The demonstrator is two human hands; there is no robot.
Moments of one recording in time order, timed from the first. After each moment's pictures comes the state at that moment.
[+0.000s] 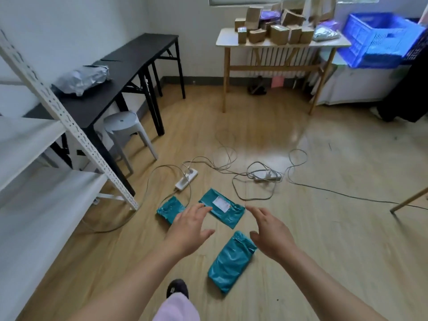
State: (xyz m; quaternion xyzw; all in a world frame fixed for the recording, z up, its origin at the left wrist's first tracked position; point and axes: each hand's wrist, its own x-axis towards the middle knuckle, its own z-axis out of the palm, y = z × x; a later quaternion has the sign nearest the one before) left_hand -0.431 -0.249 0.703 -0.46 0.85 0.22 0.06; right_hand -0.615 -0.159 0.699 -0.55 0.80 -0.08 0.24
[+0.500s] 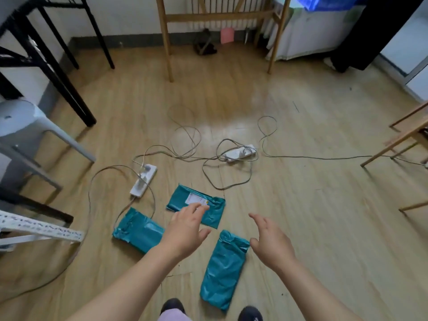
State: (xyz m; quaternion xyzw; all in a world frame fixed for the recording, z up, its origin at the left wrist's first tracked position) left_hand -0.536 -0.465 0.531 -0.32 0.91 0.24 0.12; right_hand -0.677 -0.315 0.526 -0.34 0.89 -0.05 0.29
